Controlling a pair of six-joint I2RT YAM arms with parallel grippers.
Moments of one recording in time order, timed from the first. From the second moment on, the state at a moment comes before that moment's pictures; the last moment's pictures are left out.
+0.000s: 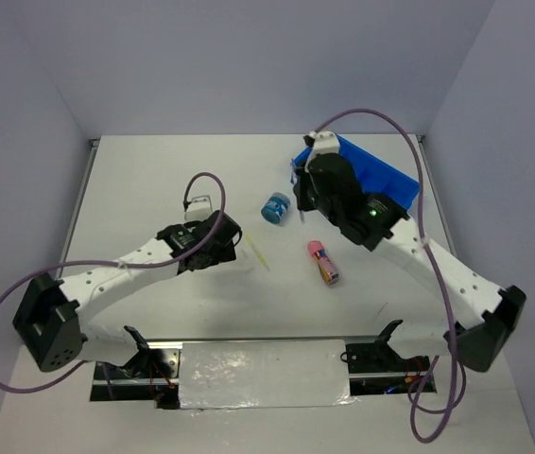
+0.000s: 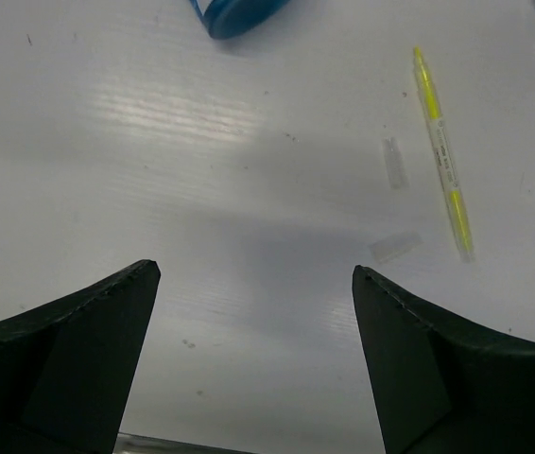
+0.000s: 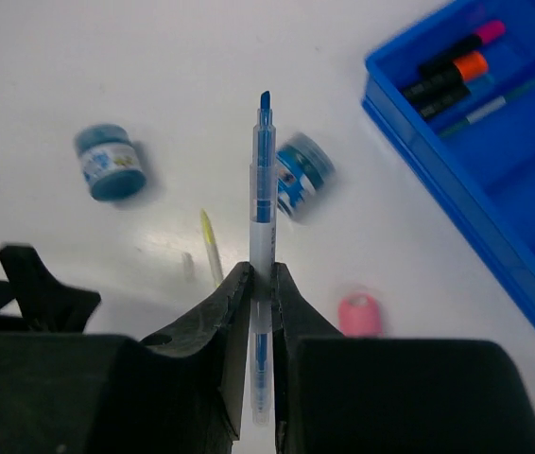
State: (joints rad) left arm -0.78 1.31 1.00 -0.78 -0.55 -0.90; right arm 0.75 1.31 1.38 -0.55 0.36 0.32
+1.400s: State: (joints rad) left arm -0.77 1.91 1.30 -0.69 -0.48 -1.21; right arm 0.73 1.07 1.02 -0.64 0.37 0.38
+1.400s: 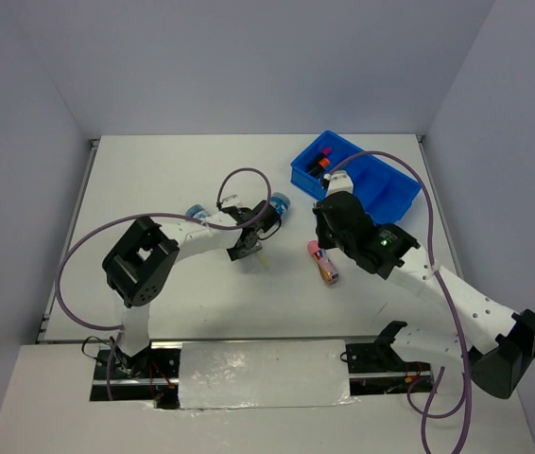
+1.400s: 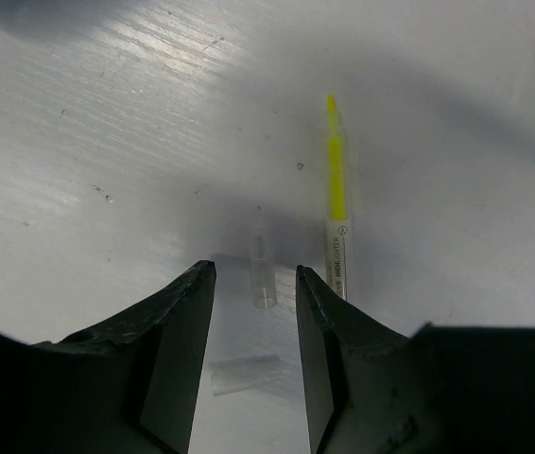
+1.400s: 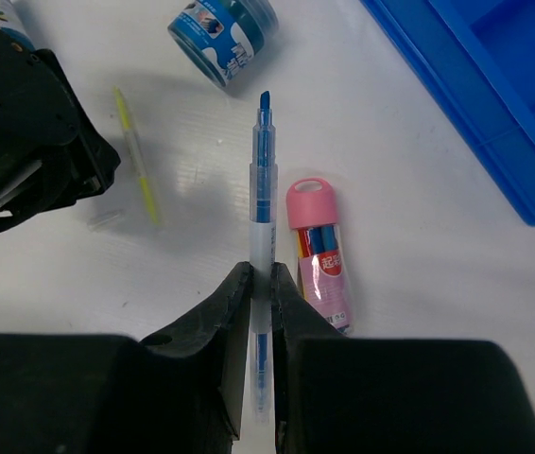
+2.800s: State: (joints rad) left arm -0.78 0.71 0.67 0.14 -0.22 -0.73; right arm 1.14 0.96 0.64 0.13 0.07 0.59
